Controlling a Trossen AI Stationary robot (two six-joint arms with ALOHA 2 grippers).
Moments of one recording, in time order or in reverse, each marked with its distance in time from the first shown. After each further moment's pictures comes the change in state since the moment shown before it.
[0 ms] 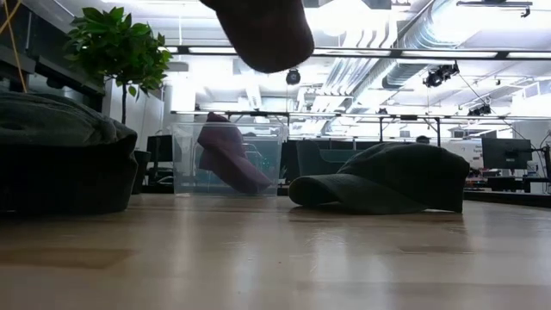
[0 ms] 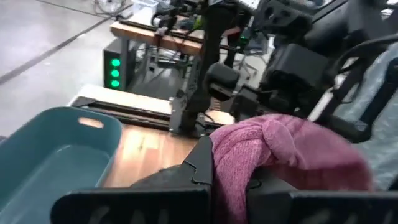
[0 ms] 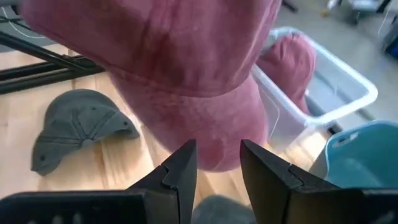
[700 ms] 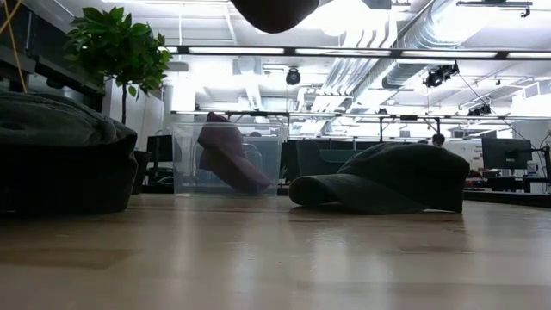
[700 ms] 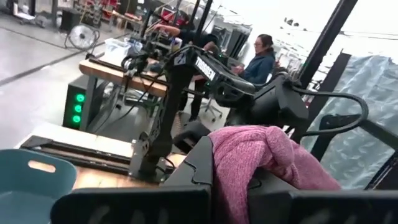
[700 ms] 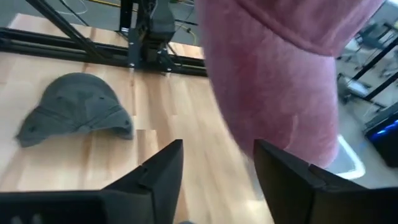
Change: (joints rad) left arm 0.000 -0.047 0.002 0.169 0.073 -0.190; right arm 0.047 -0.002 -0.053 0.187 0.025 -0.391
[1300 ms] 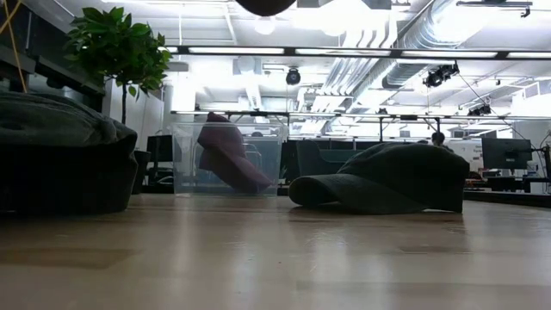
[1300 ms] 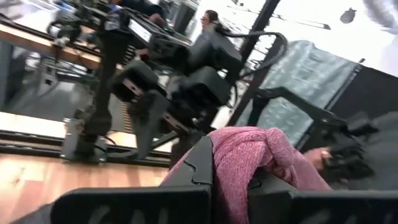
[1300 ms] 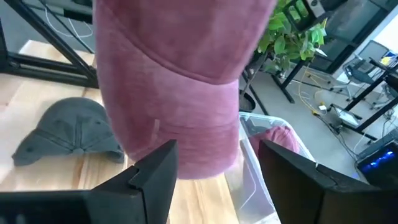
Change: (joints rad) left arm 0.000 0.001 0.000 -0.007 0.273 -0.076; right arm 0.000 -0.073 0.008 0.065 -0.009 -0.132
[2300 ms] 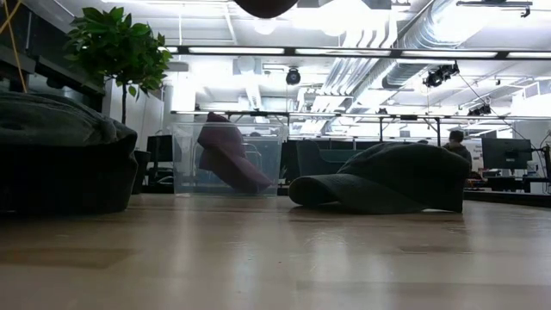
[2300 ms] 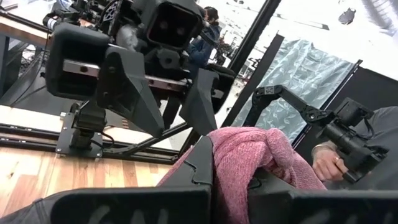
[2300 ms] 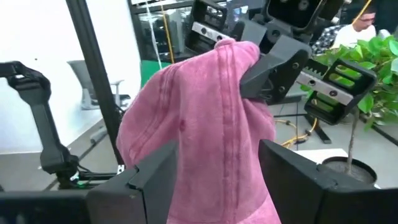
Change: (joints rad) left arm 0.000 0.009 0.000 -0.003 0.006 -0.018; right arm -0.361 0.009 0.000 0.398 -0.780 0.236
